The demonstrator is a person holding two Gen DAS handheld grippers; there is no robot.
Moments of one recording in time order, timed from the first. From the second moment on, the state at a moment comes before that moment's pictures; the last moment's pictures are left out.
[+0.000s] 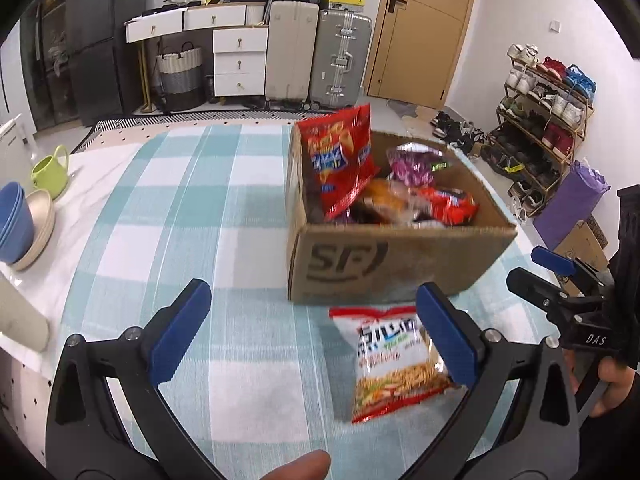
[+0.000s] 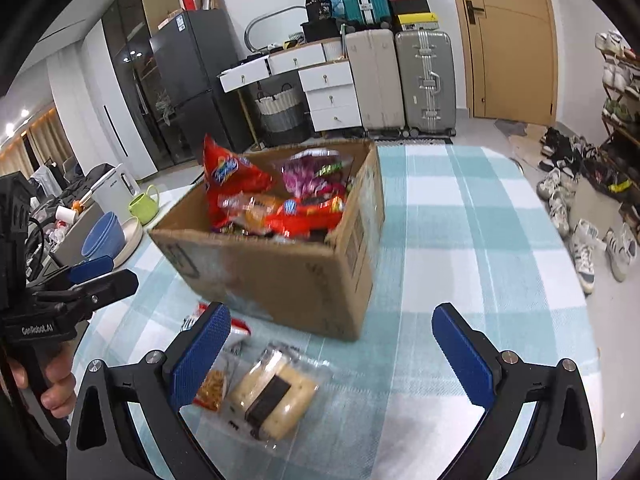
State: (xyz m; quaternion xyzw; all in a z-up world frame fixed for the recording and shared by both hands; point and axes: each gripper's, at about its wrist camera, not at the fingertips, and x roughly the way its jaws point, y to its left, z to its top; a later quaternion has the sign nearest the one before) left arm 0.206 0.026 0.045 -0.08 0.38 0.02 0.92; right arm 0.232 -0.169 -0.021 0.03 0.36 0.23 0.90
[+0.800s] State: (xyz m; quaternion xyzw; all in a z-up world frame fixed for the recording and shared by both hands) left arm 0.221 -0.015 -0.023 -0.11 0.46 0.00 0.88; right arm 0.219 -0.172 -0.068 0.03 0.42 0.21 0.88
